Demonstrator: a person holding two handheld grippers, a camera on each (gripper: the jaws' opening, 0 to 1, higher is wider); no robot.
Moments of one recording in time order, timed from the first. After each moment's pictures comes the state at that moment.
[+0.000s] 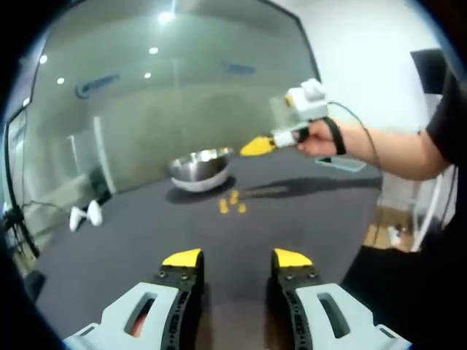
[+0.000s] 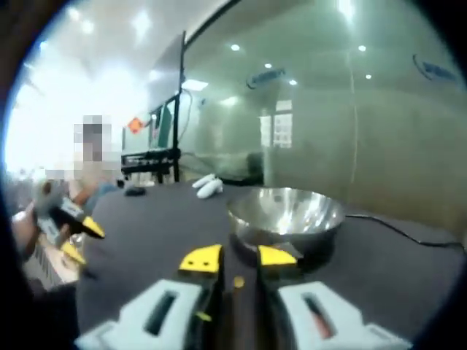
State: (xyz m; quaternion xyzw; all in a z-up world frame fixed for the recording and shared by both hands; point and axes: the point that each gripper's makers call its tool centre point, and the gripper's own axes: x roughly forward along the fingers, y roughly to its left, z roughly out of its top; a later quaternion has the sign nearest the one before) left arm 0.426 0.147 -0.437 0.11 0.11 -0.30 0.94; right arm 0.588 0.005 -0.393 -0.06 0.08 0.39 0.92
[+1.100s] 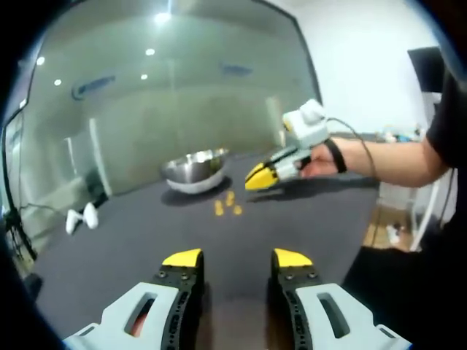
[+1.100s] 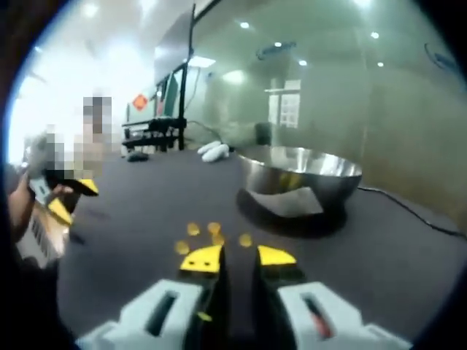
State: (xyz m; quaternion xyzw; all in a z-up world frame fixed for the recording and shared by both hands) left arm 0.429 0.140 -0.435 0.11 0.11 -0.31 0.94; right arm 0.598 0.021 -0.458 -0.11 0.14 0.40 0.90
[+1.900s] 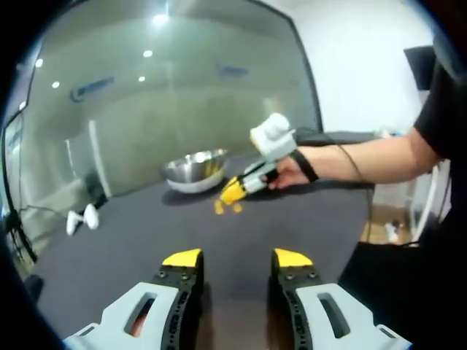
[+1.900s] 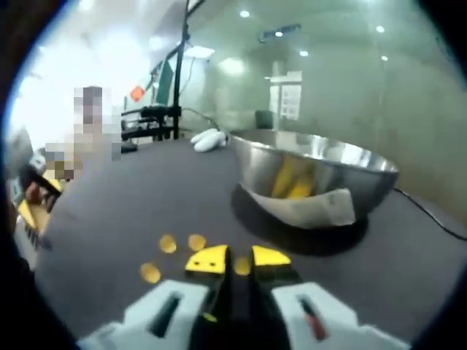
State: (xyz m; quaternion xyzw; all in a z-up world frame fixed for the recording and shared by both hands) left arm 0.423 0.148 -0.440 0.12 0.11 -0.31 0.94; right arm 0.624 0.057 -0.479 -0.12 0.15 0.40 0.90
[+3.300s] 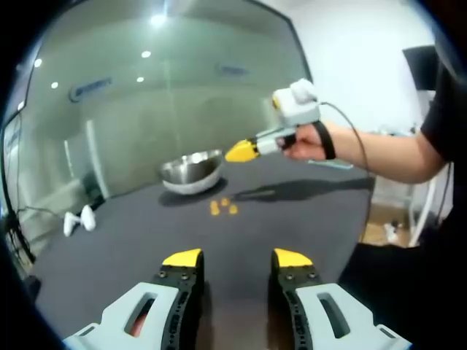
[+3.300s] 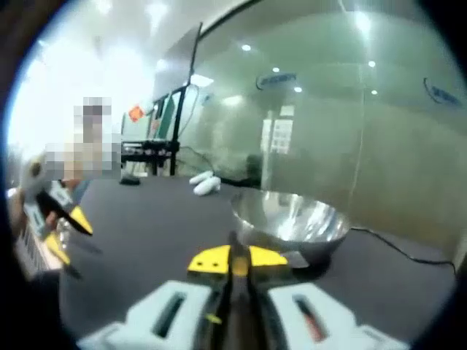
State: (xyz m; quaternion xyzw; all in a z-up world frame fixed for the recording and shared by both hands) left arm 0.429 0.149 -0.444 0.13 0.10 -0.32 0.93; right arm 0.606 0.031 -0.383 -0.10 0.05 0.37 0.92
